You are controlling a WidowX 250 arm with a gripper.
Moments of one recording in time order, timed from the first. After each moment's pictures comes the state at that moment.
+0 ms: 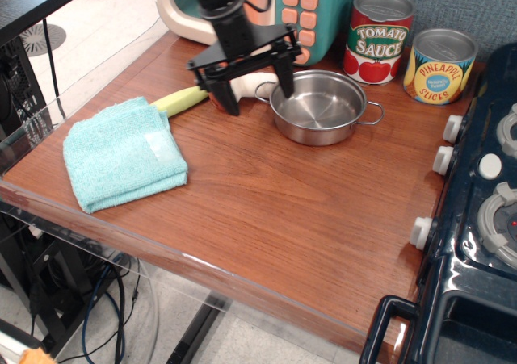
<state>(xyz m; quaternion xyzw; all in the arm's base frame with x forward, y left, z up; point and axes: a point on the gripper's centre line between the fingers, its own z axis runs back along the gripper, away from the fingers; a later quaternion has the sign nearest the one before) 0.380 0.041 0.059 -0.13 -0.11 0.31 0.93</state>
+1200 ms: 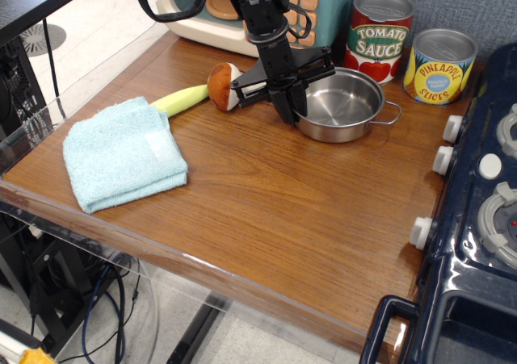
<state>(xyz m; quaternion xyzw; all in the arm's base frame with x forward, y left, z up) 0.408 0.028 0.021 -0.12 -0.09 0.33 0.93</state>
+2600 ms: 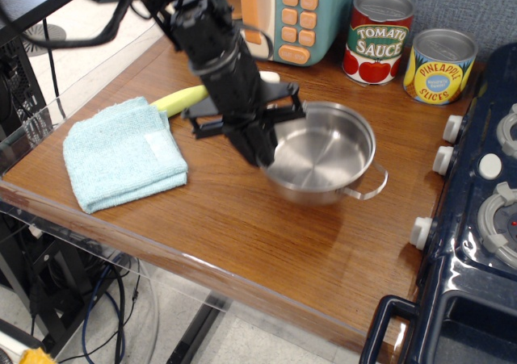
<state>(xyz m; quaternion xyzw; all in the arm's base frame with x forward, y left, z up) 0.298 0.008 0.053 -0.17 -0.10 0.15 0.97</state>
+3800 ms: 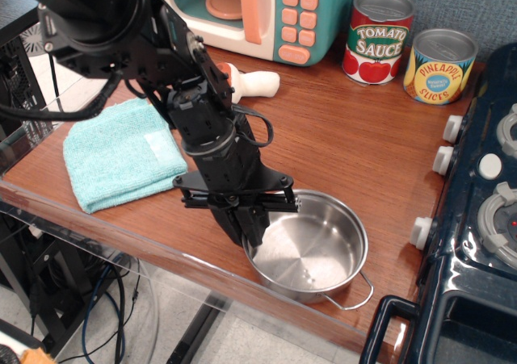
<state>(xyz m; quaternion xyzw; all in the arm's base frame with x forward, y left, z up) 0.252 -0.012 0.022 -0.14 -0.06 0.08 0.98</state>
